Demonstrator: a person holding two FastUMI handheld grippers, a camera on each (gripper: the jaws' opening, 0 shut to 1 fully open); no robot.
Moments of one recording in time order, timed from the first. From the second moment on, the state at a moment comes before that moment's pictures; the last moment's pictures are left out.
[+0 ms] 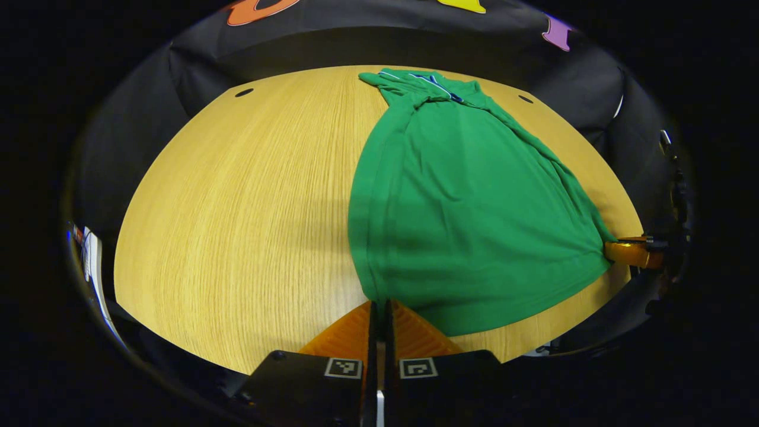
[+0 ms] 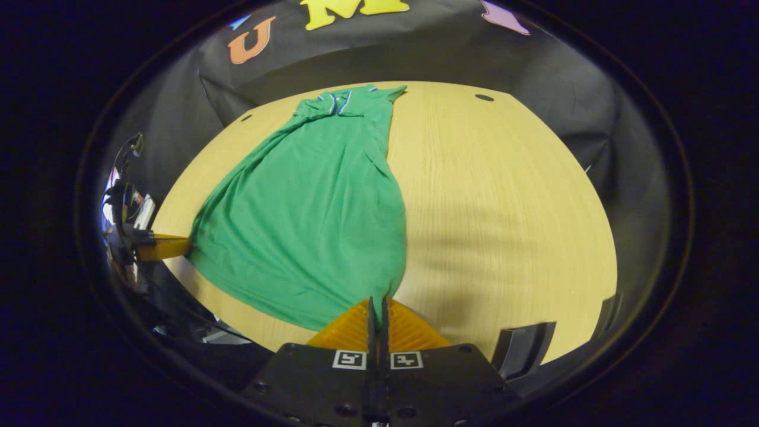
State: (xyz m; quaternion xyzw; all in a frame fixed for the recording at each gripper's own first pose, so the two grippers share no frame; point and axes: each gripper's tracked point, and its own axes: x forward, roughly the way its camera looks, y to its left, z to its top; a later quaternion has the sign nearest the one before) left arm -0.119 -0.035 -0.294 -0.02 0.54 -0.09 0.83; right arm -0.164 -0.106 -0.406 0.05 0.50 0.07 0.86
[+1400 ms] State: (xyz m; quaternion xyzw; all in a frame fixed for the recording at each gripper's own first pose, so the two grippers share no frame) left arm 0.098 -0.057 -0.052 -0.03 0.36 -0.23 0.90; right arm -0.023 -0.115 -0.204 0.07 0.32 0.03 0.94
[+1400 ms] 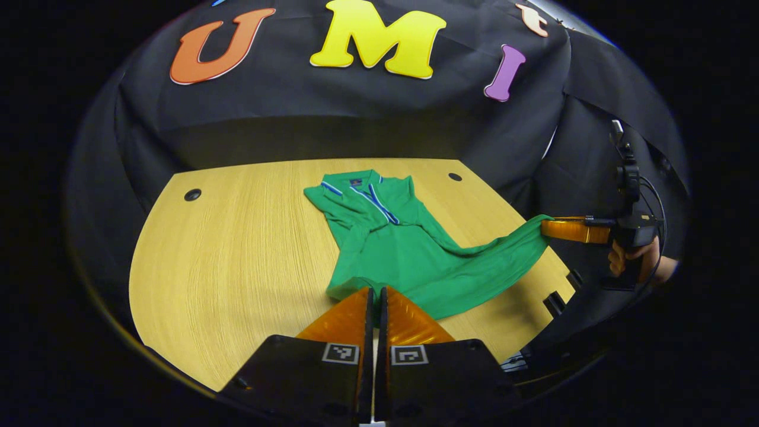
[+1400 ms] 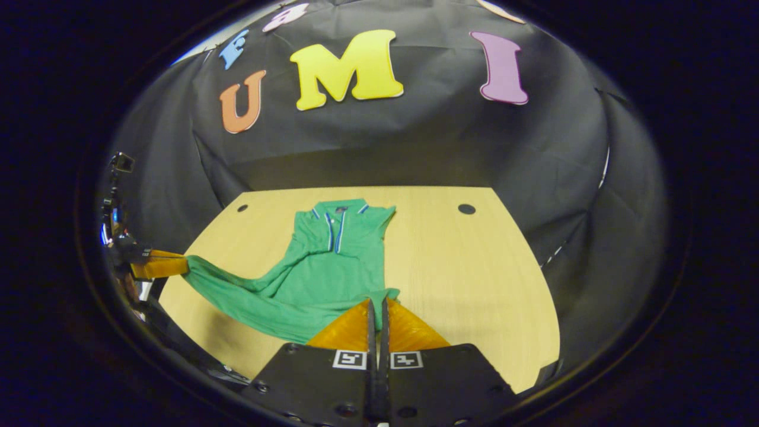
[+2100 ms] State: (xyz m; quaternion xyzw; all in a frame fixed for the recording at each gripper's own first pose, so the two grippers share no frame) left arm 0.253 -0.057 -0.018 -0.05 0.30 -0.18 0.94; right arm 0.144 -0.111 -0.157 0.06 0.27 0.04 0.96
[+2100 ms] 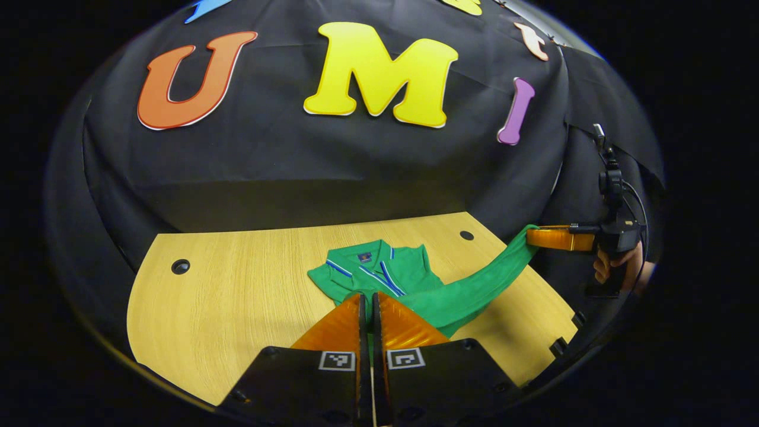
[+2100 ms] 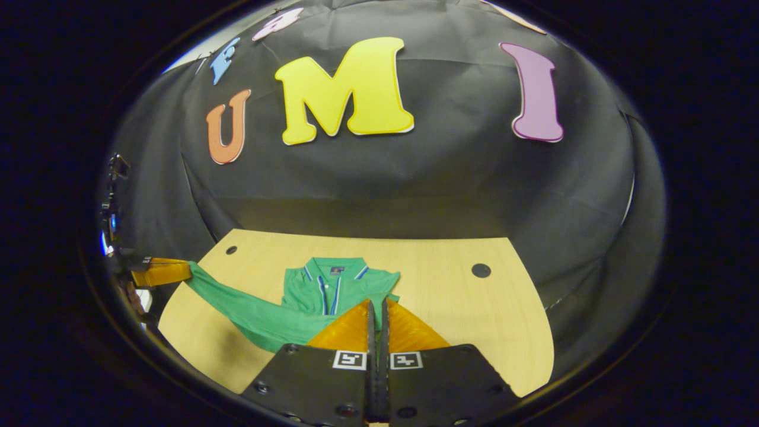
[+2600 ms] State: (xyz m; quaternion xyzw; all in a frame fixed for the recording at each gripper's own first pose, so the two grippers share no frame) left arm 0.387 -0.050 -0.082 -0.06 0.29 -0.14 0.94; right arm 0.286 -0.120 -0.198 0.05 0.27 0.06 0.96
